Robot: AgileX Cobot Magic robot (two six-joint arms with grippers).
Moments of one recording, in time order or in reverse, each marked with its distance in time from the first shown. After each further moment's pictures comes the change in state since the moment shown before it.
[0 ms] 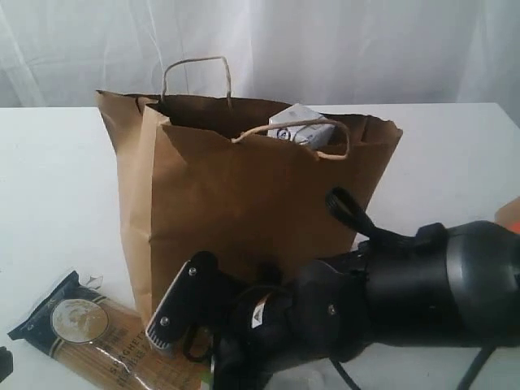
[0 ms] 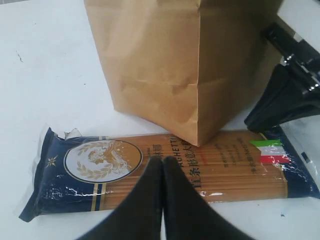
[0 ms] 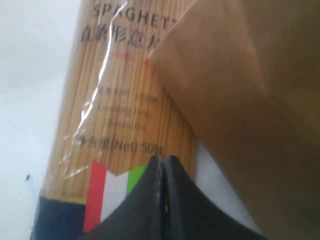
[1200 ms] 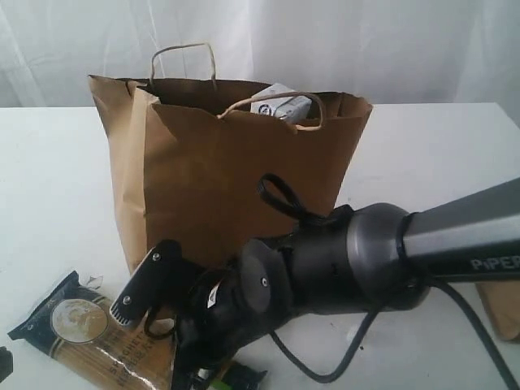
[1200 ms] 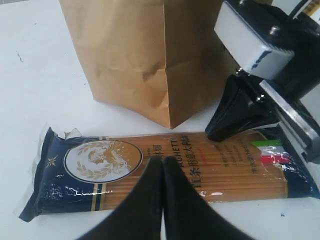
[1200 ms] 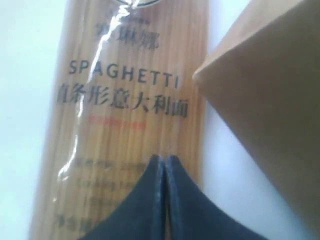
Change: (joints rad) left arm 0.000 0.000 0.000 0.000 0.000 0.000; right arm 0.000 0.162 -0.178 0.000 0.046 0.024
